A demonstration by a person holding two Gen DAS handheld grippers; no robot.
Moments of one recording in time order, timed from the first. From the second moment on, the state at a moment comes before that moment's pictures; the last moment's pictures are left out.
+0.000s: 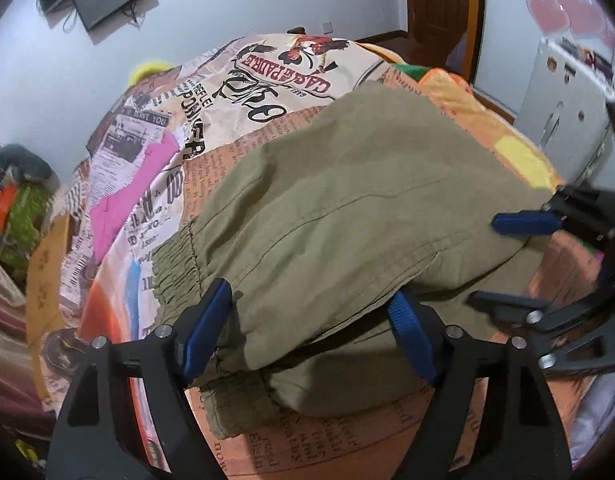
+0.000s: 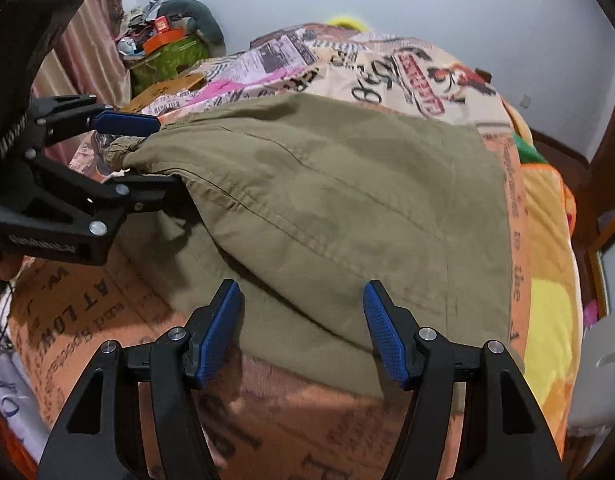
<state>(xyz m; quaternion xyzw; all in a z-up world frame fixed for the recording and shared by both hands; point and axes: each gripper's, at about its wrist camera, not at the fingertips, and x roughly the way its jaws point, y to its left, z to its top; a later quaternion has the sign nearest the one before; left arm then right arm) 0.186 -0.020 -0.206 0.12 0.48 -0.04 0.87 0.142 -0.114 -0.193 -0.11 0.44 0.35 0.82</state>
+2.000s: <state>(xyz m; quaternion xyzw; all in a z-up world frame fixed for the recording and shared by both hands) 0.112 0.074 -0.182 -0.06 0.49 0.03 0.87 0.120 -0.195 -0.159 -0.05 0.41 0.27 0.87</state>
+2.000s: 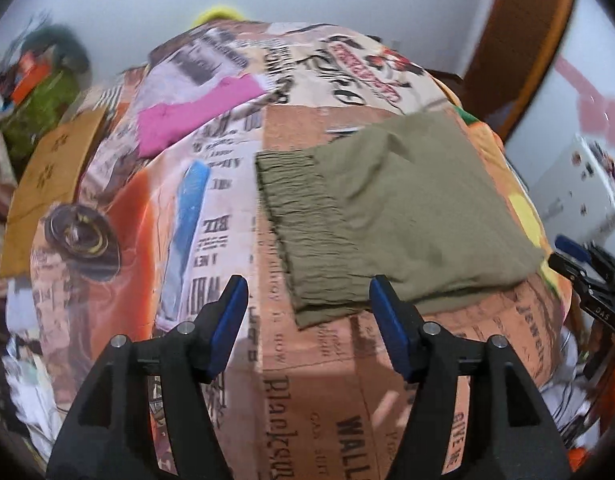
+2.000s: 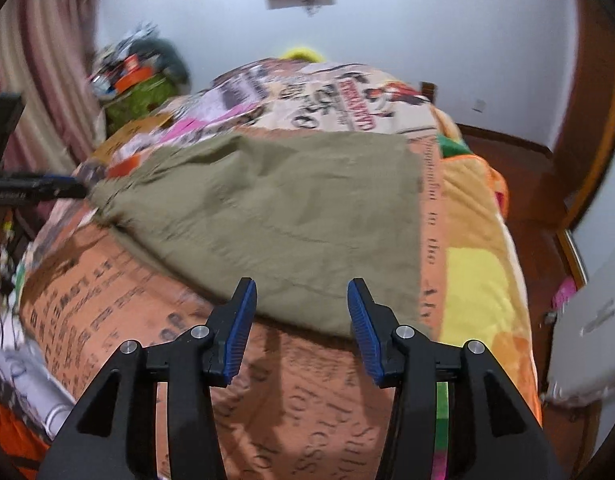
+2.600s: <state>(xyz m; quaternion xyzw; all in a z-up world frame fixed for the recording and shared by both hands) 0.126 0.046 -0.213 -0.03 0.49 0.04 0.87 0.147 -0.227 -0.222 0.02 0.51 0.19 0.84</state>
